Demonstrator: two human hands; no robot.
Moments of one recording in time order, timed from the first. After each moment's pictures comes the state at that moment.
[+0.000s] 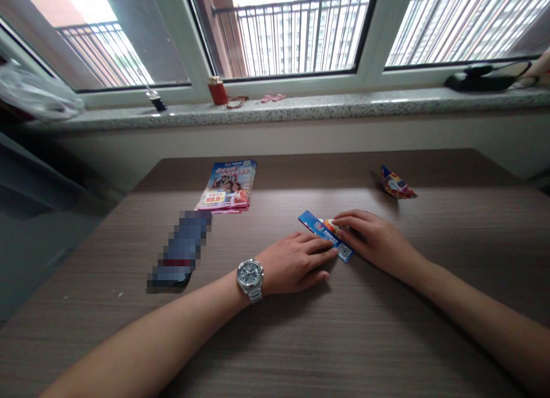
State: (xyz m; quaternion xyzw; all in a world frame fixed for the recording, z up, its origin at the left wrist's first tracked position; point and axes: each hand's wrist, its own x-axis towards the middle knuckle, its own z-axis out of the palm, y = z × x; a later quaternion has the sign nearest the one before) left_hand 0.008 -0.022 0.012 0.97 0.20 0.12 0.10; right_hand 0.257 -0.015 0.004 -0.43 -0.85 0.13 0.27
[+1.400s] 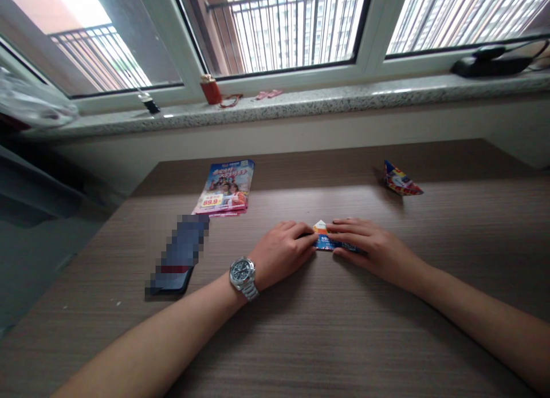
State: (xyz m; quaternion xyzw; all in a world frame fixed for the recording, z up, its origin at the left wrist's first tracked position) left_hand 0.000 -0.007 0.010 0.94 0.30 0.15 0.04; right_hand 0.260 -0.021 -0.014 -0.36 -0.89 0.08 0.25
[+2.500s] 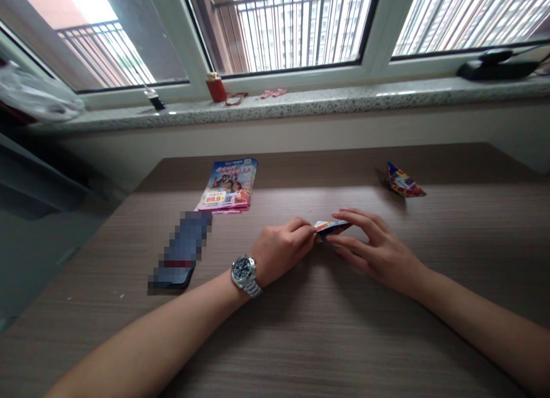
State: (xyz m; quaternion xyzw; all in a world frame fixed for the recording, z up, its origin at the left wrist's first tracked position) left_hand 0.001 -0.013 0.011 0.90 0.37 0.24 0.03; right_hand 0.253 -0.031 -0.002 -0.32 -0.90 -0.03 0.30
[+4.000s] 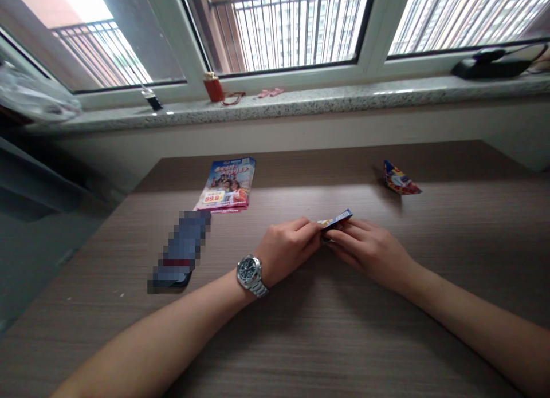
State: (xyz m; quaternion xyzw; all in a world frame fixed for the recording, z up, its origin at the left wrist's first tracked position) left_hand 0.014 -0.017 0.014 0.89 0.36 0.26 0.04; right_hand 0.242 -0.031 0.000 -0.34 -0.91 -0.05 0.24
